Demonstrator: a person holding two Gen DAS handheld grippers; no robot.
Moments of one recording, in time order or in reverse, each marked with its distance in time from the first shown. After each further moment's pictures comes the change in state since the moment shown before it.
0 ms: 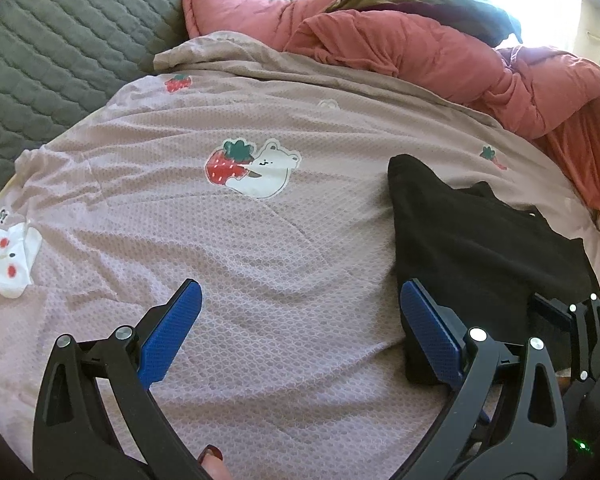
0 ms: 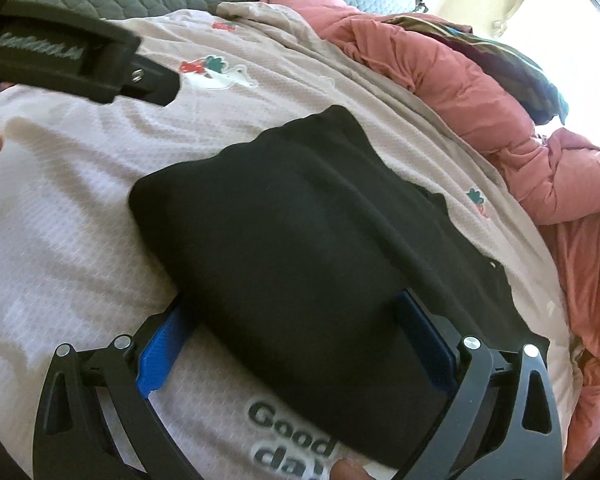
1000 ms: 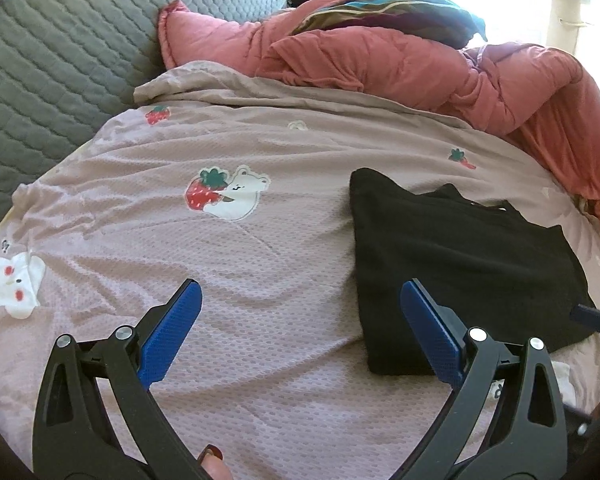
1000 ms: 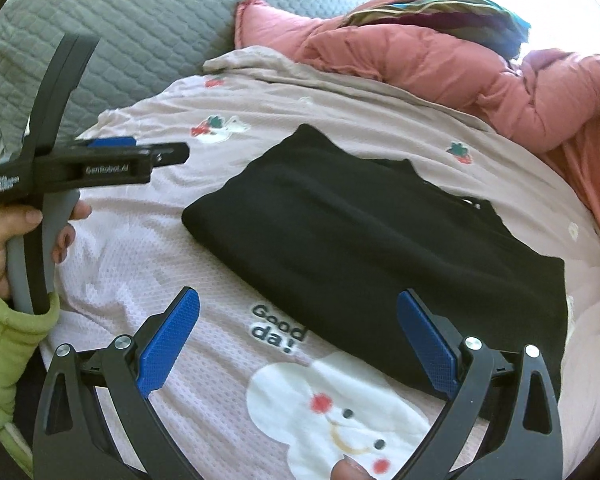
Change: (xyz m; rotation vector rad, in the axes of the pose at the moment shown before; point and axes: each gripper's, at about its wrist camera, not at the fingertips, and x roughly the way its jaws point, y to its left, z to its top) left arm -0.027 -0.023 -0.001 0.076 -0.064 -0.035; right arm -0.089 -0.063 -0.035 0.248 -0.033 0.258
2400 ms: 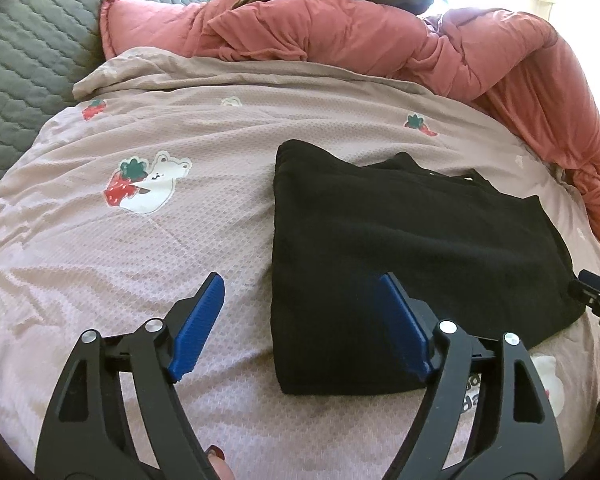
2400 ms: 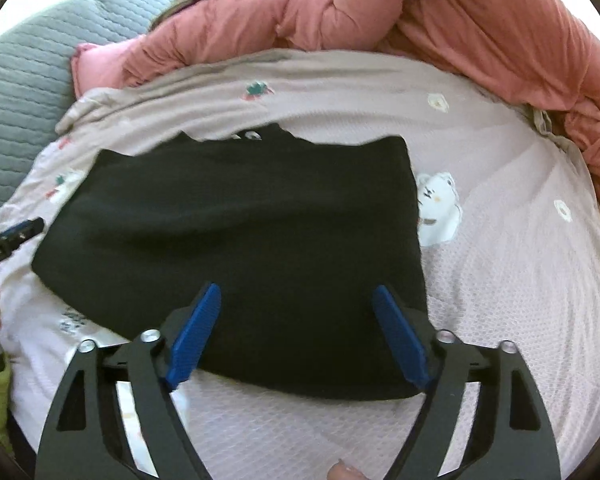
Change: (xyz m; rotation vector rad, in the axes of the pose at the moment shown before) left arm 0.030 -0.051 0.000 0.078 0.082 -0.116; right arm -0.034 -0.176 -0.073 0.445 0.026 -0.201
